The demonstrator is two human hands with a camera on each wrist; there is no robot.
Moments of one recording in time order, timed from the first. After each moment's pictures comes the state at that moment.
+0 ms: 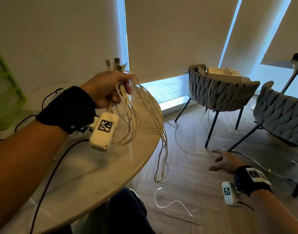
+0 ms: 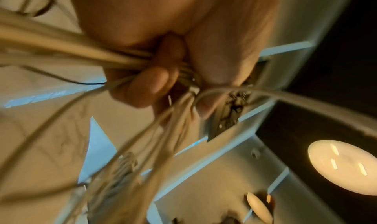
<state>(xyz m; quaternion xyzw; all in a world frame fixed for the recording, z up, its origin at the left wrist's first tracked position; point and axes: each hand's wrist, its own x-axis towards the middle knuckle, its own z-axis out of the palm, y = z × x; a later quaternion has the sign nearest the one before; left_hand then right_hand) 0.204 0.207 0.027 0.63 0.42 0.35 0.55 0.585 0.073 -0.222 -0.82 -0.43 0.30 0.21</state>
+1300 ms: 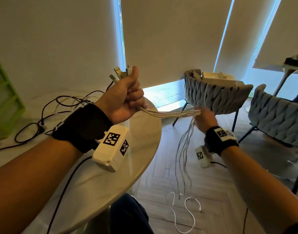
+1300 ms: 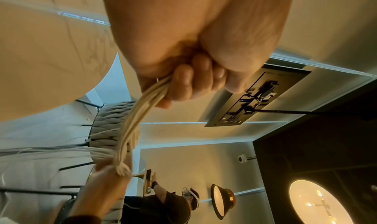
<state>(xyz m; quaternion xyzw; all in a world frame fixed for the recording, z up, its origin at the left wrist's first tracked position) 0.221 0.181 0.019 0.55 0.18 0.36 0.73 0.507 0.160 -0.096 -0.80 -0.54 0.03 0.27</state>
